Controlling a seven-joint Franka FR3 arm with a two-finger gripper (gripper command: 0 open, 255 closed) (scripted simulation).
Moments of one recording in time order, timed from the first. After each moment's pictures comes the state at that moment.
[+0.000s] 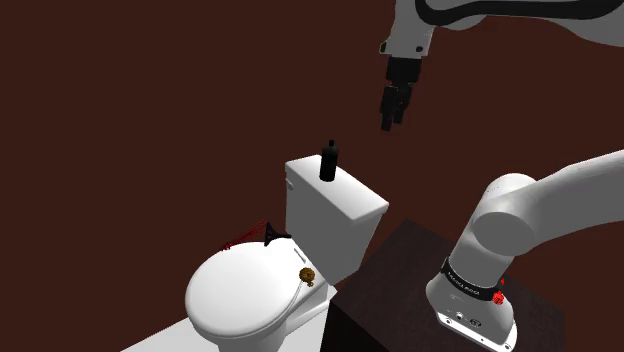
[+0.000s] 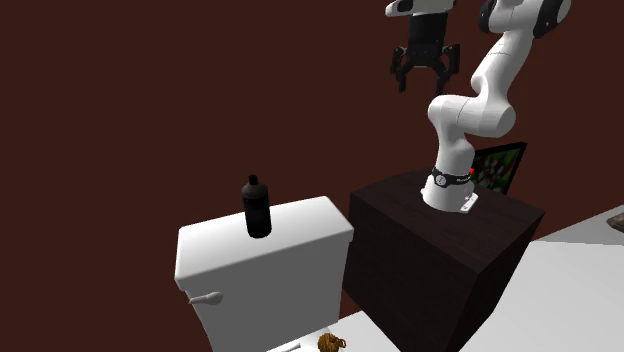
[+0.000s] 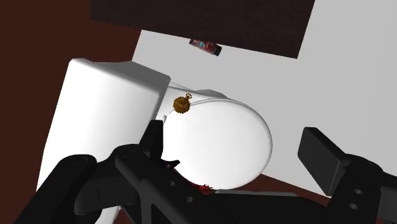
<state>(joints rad) 0.00 -0.74 0.00 -2.32 0.04 1.51 -0.13</state>
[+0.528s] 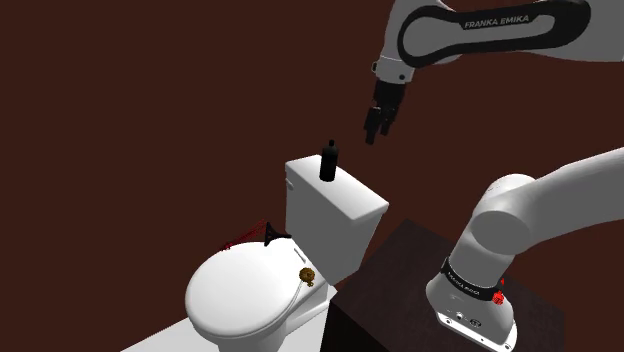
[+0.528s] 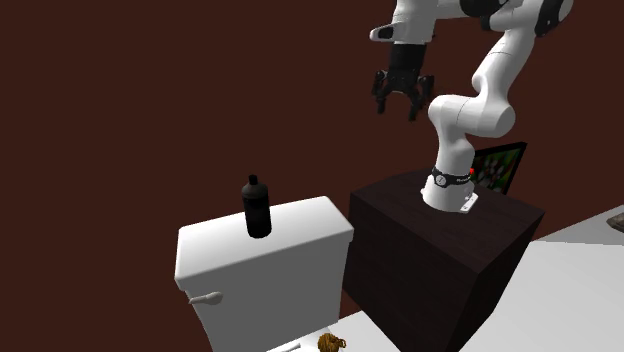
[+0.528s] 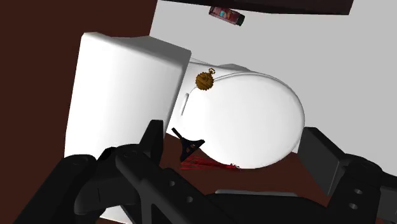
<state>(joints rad) -0.04 -0.71 0.00 -2.47 -0.01 1.80 -0.10</state>
